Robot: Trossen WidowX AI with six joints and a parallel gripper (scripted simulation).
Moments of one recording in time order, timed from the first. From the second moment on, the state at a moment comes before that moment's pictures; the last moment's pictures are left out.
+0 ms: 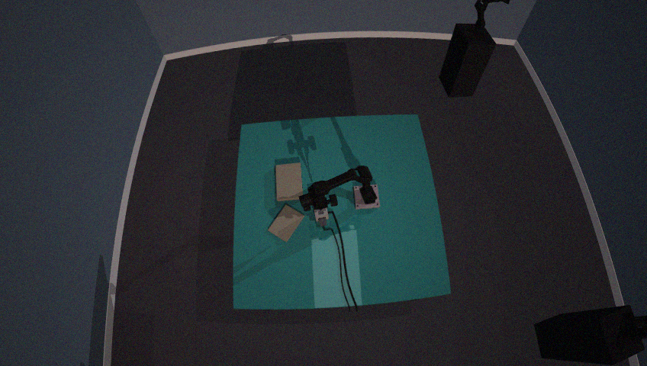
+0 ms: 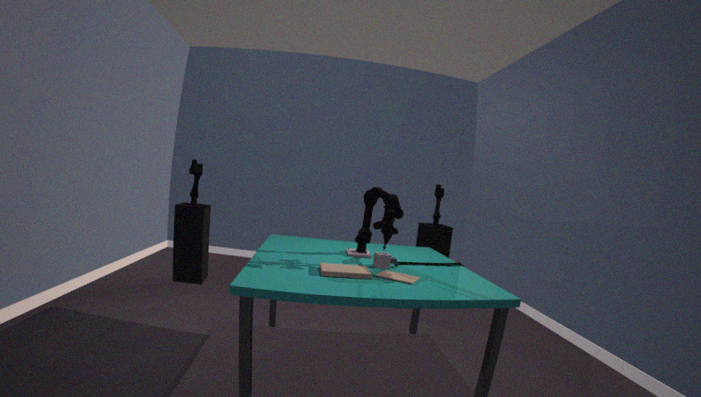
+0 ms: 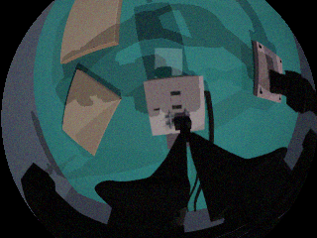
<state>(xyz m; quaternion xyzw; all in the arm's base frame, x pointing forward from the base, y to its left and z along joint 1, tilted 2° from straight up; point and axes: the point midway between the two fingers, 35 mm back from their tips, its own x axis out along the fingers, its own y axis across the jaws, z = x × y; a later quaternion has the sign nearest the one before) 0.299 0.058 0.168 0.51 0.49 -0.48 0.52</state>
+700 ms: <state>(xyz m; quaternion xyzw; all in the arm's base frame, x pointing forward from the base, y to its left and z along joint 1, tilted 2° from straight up) 0.299 0.060 0.165 0.51 0.50 -0.47 0.52</state>
